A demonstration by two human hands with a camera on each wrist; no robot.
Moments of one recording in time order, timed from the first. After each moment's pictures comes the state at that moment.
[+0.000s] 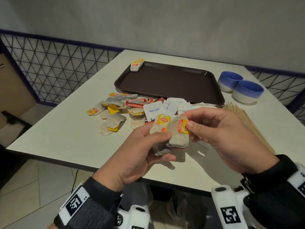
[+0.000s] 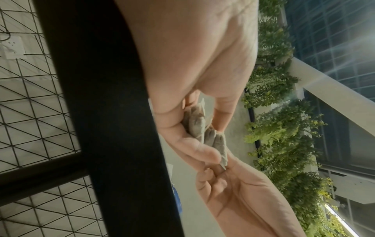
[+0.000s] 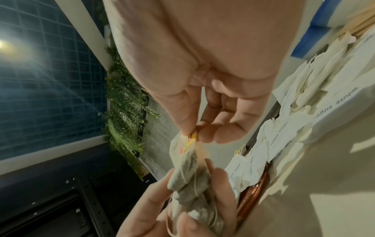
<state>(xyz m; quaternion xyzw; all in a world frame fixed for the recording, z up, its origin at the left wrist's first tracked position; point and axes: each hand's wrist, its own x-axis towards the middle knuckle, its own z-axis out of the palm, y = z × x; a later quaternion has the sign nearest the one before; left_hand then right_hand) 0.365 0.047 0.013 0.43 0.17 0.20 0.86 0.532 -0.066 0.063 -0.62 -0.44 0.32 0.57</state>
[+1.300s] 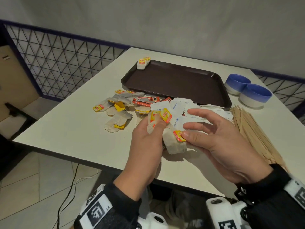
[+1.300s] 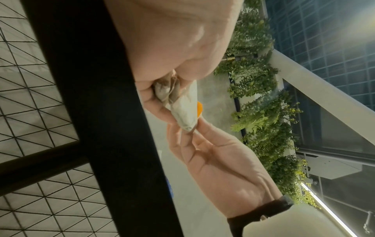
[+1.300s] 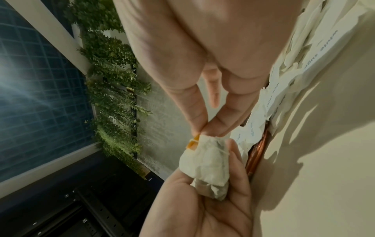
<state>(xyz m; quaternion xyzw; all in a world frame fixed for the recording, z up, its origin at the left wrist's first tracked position) 0.388 0.036 0.002 0.45 0.28 0.41 0.74 0.509 -0.057 0.056 -0.61 -0.29 0.40 0.62</state>
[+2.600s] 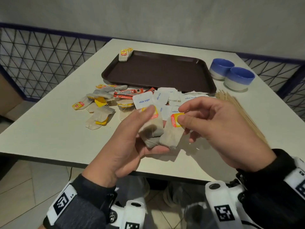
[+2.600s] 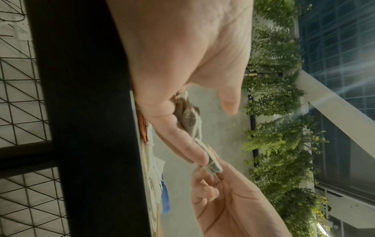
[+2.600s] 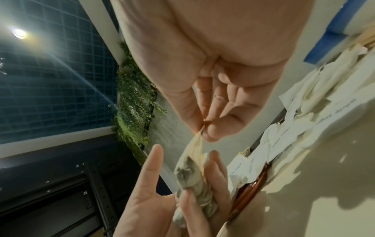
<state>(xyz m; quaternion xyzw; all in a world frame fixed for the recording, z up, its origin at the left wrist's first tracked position) 0.368 0.042 0.021 0.42 0.22 0.23 0.85 0.520 -0.076 0.068 -0.67 -0.38 0.29 0.57</state>
